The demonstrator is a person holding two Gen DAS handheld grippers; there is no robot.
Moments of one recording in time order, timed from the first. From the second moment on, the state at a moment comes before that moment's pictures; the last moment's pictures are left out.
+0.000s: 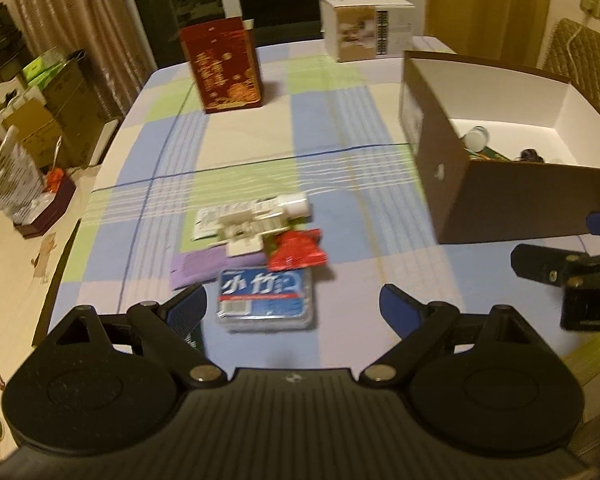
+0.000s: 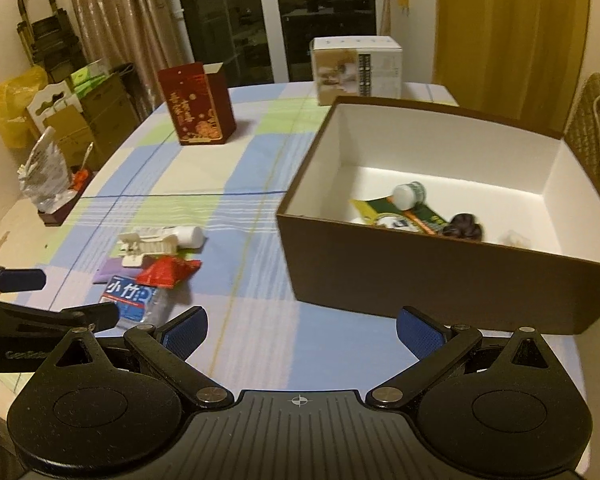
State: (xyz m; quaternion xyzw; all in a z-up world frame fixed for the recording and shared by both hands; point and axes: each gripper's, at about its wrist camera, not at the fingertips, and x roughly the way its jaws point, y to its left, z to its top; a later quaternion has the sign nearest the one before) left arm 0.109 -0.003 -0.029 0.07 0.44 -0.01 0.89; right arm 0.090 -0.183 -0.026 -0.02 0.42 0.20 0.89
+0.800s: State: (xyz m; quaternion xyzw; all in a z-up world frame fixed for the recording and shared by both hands) left arm 0.096 0.095 -0.063 0.00 0.48 0.04 0.88; right arm 0.100 -0.123 -0.073 -0.04 0.46 0.26 0.85
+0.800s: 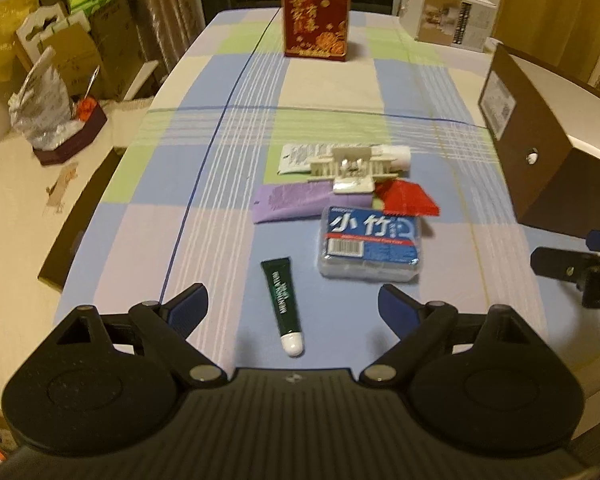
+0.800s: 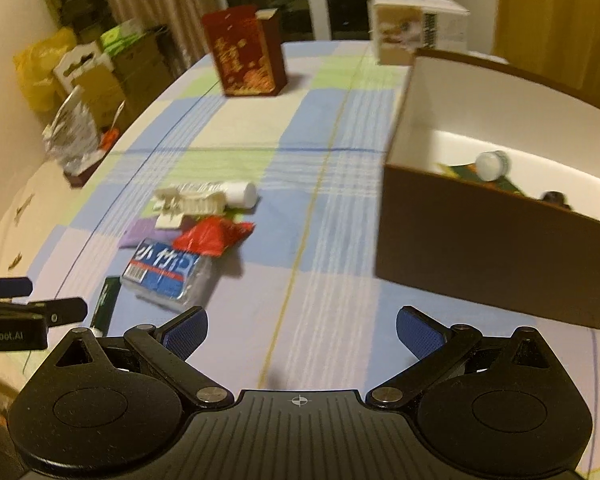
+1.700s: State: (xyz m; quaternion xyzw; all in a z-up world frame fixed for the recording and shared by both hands) left arm 0.141 0.128 -0.115 0.01 0.53 0.05 0.85; right arm 0.118 -0.032 -0.119 -0.12 0.46 0.39 0.79
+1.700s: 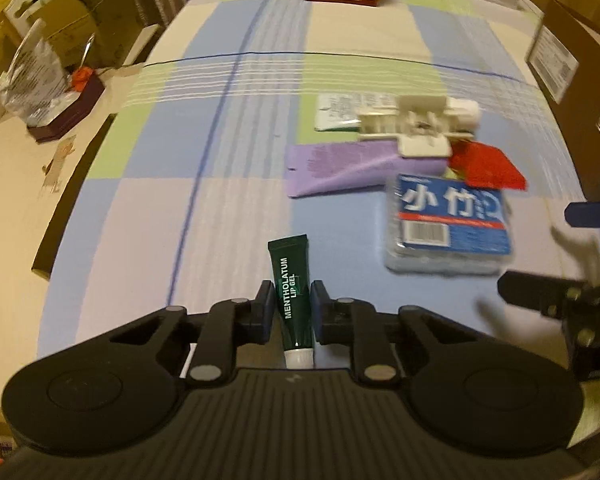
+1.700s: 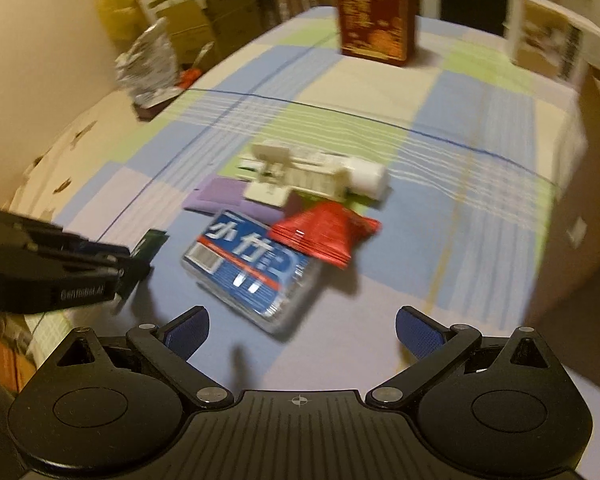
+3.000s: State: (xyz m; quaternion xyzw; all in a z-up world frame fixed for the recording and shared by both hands) left arm 0.138 0.133 -0.112 0.01 0.54 0.02 0.84; right arm 0.098 0.001 -0.137 -0.23 0.43 0.42 0.77
